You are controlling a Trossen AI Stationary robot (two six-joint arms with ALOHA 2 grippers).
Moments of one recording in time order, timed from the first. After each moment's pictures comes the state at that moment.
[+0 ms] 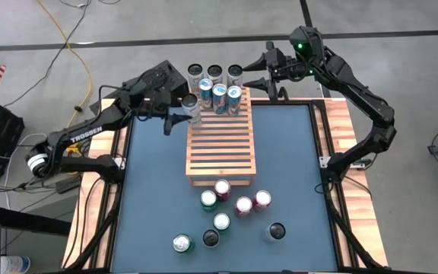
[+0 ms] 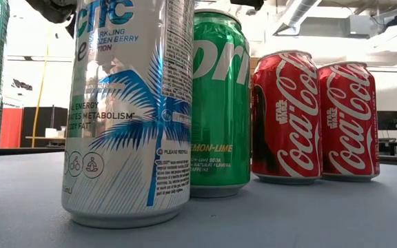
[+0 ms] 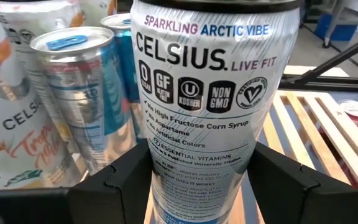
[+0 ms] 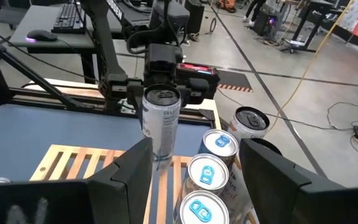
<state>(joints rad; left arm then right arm) 0.75 1.11 0.81 0.12 0.58 0.13 -0.65 1.49 1.81 -0.64 -0.55 -0.37</state>
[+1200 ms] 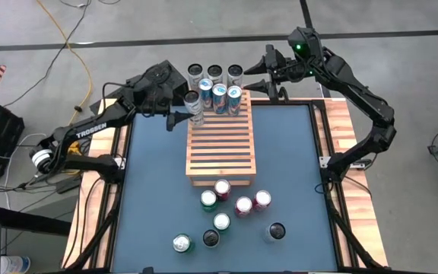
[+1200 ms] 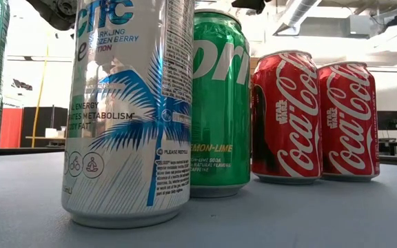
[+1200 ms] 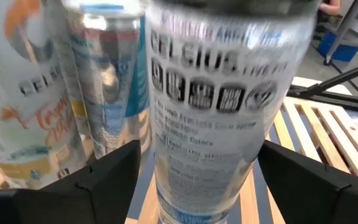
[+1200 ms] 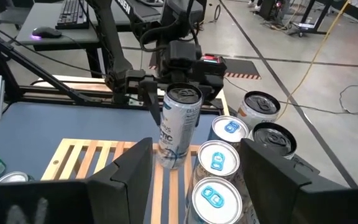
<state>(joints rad) 0.79 1.19 0.81 0.17 0.60 0.03 -0.65 1.49 1.81 -0.70 -0.55 -0.35</state>
